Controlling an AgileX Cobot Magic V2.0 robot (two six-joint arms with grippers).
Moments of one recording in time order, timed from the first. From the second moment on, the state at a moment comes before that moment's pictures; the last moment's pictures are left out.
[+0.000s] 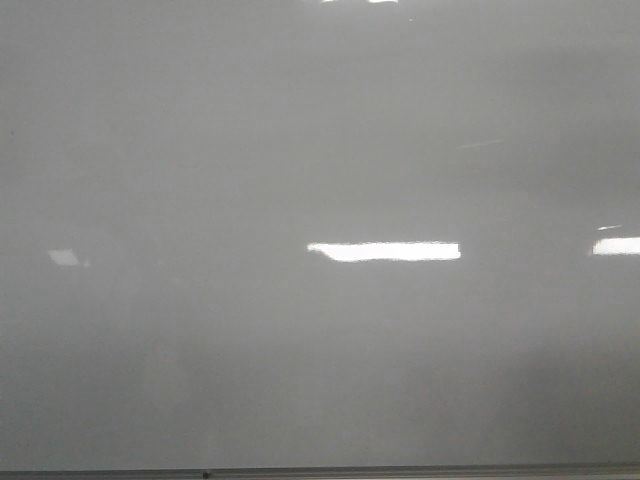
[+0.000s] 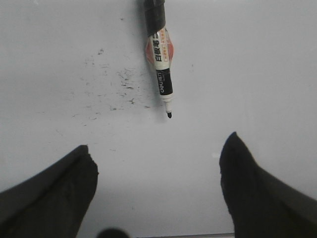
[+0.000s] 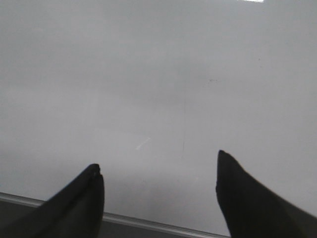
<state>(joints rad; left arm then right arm) -0.04 0.79 -0.67 -0.03 0.54 0.01 0.08 0.70 -0.66 0.07 0.58 -0.09</state>
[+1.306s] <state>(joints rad) -0.04 1.40 -0.81 -0.08 0.17 0.01 0.08 0.70 -0.66 0.07 0.58 -0.09</state>
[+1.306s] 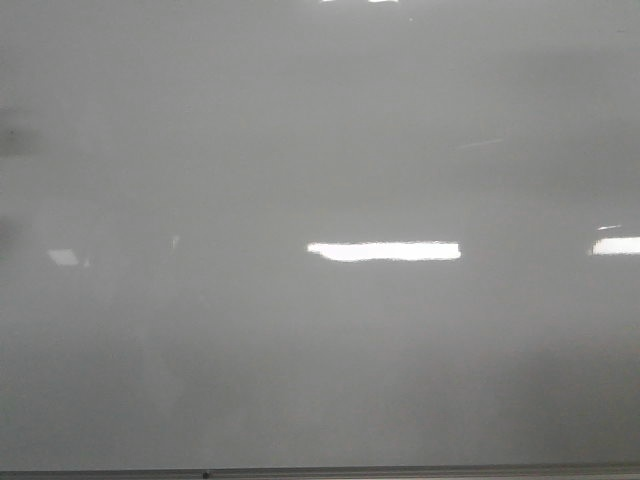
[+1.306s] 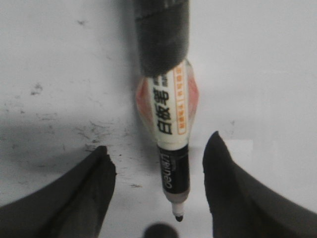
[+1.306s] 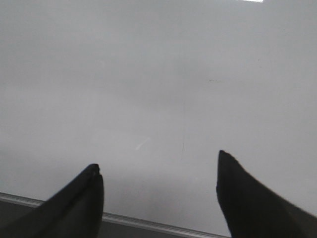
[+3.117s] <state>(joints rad) -0.61 1.34 -1.15 -0.17 1.07 0.71 0.17 0.91 -0.84 0.19 0.86 -0.39</state>
